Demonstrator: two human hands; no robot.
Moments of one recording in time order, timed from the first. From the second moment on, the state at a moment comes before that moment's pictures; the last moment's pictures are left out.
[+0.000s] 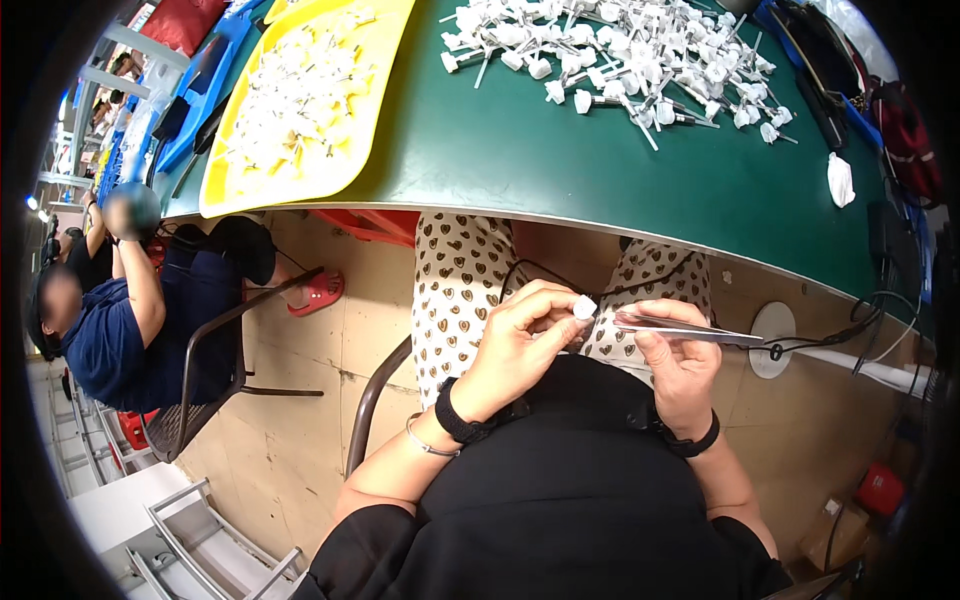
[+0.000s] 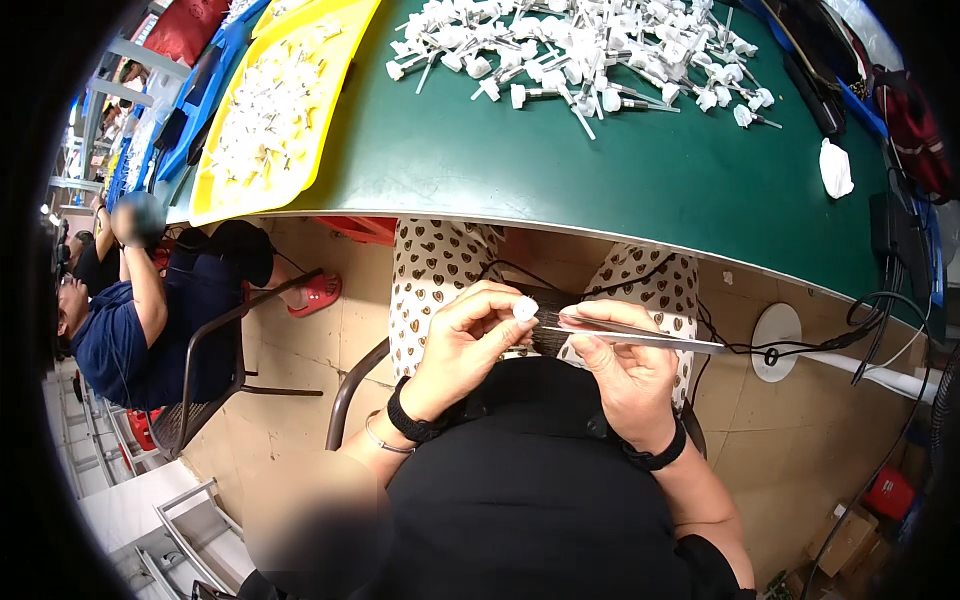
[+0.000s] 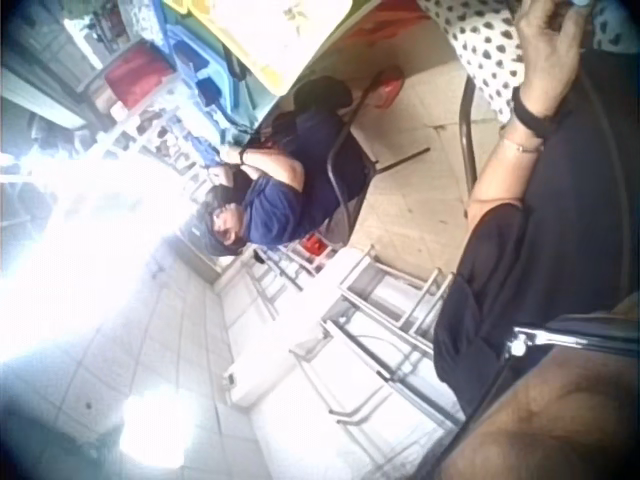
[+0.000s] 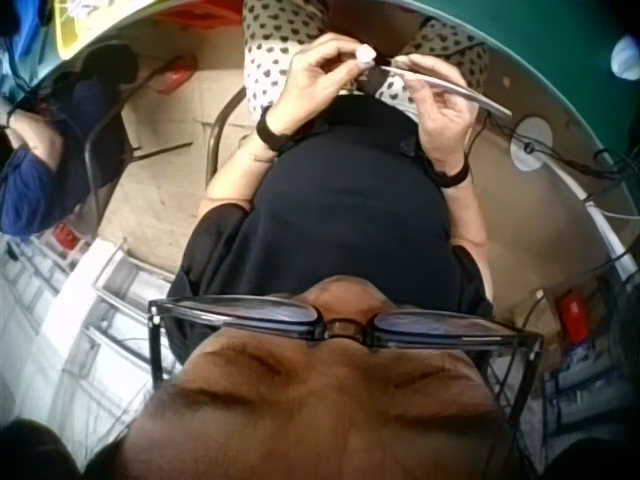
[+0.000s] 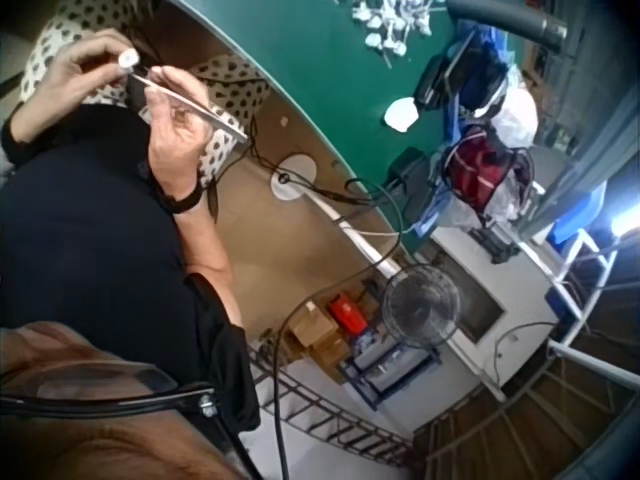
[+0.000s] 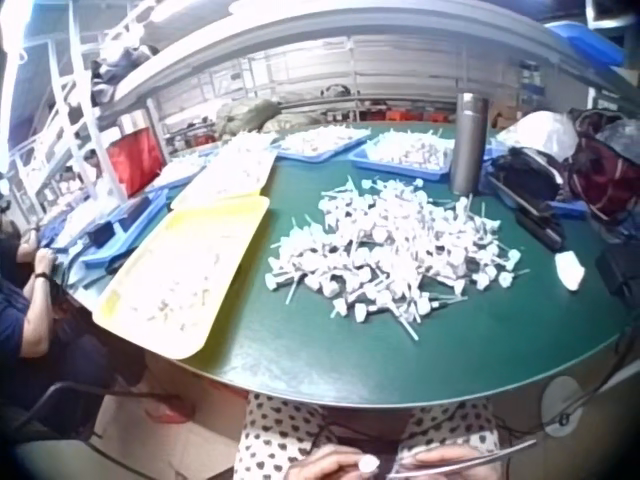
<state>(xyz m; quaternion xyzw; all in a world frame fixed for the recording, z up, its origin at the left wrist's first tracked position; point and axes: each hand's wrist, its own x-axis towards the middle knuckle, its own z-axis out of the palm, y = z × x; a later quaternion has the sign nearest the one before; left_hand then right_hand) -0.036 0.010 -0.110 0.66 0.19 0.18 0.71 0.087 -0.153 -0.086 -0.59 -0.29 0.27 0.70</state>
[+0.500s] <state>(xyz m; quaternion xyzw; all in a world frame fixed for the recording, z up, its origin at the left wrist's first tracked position) -0.032 0.008 -0.127 0.65 0.19 0.14 0.73 0.085 -0.137 -0.101 -0.65 -0.38 0.18 0.63</state>
